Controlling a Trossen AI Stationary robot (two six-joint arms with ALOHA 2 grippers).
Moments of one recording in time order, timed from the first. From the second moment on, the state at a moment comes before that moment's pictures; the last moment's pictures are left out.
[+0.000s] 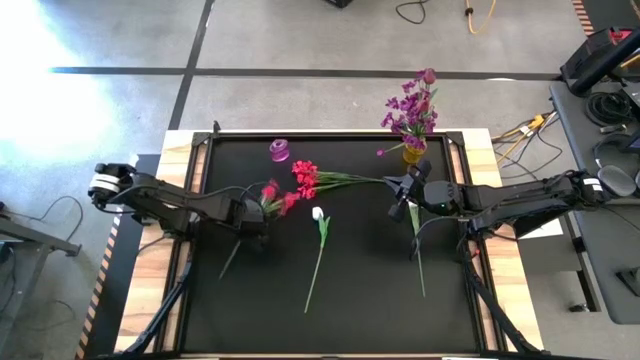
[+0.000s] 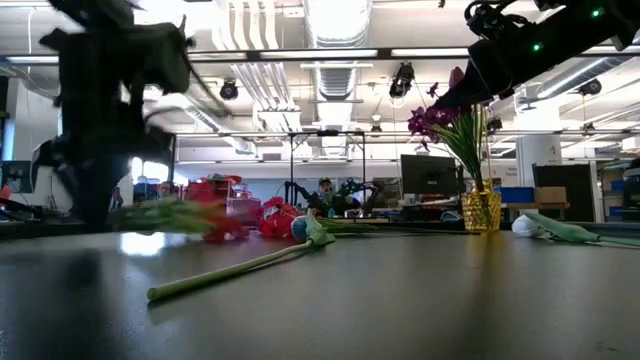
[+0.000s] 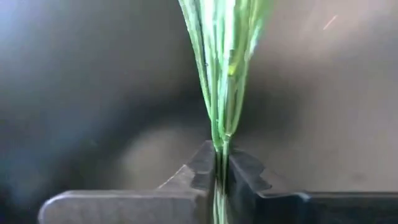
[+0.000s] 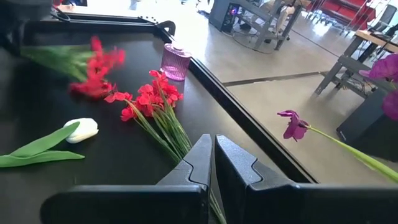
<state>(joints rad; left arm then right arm) -0.10 1.36 0.66 -0.81 -0.09 -1.08 0.01 0.92 0.48 0.04 0.60 -0.03</state>
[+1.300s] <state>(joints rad) 0.52 1.31 0.68 0.55 -0.54 0.01 0.01 0.92 0.47 0.04 0.59 -0.03</state>
